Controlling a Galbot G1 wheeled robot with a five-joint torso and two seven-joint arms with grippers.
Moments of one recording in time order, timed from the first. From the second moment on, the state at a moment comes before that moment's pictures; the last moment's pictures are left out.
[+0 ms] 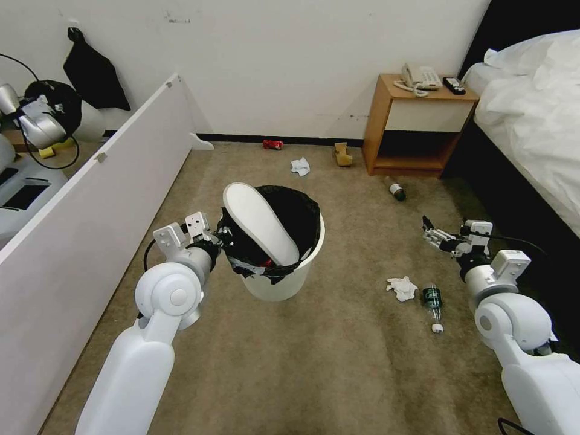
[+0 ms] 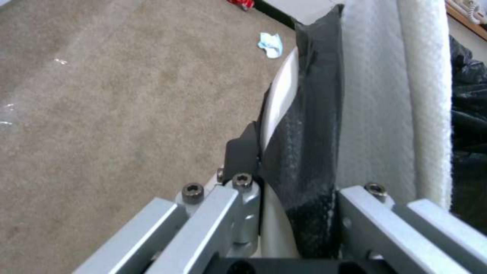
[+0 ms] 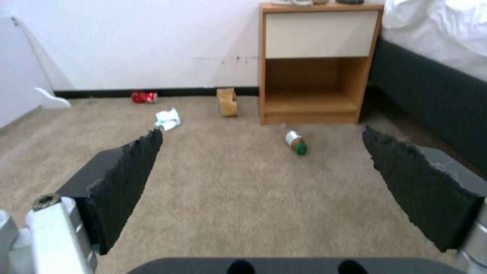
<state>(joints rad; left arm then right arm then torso) 0.93 -1.23 -0.33 -2.04 -1.08 0.63 -0.68 -1.18 1.00 0.61 1.88 0.62 -0.23 0.15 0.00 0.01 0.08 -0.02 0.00</state>
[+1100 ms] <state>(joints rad) 0.94 -1.23 -0.34 -2.05 -1.08 0.63 -0.68 -1.18 1.02 0.61 1.88 0.59 -0.22 0.13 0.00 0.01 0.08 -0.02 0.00</state>
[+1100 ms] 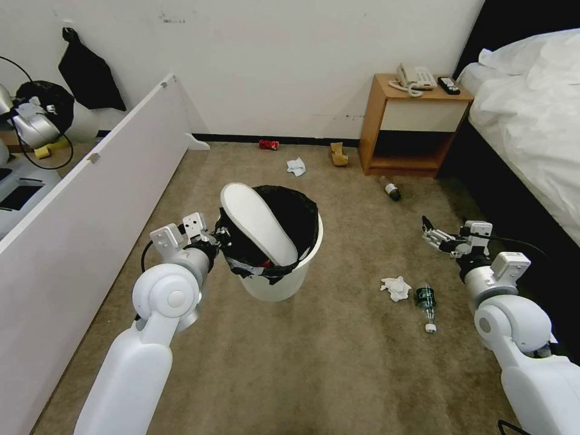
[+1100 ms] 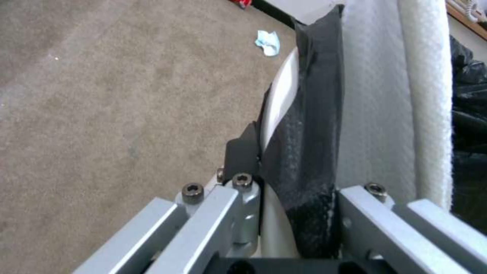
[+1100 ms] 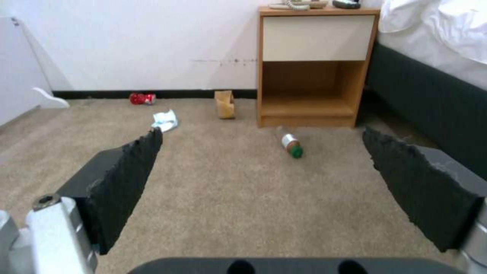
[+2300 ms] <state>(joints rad) 0.94 -1.24 -0.33 -2.04 -1.08 0.63 -0.68 -1.17 1.02 0.61 1.86 0.57 -0.15 0.09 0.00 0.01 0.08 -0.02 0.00</state>
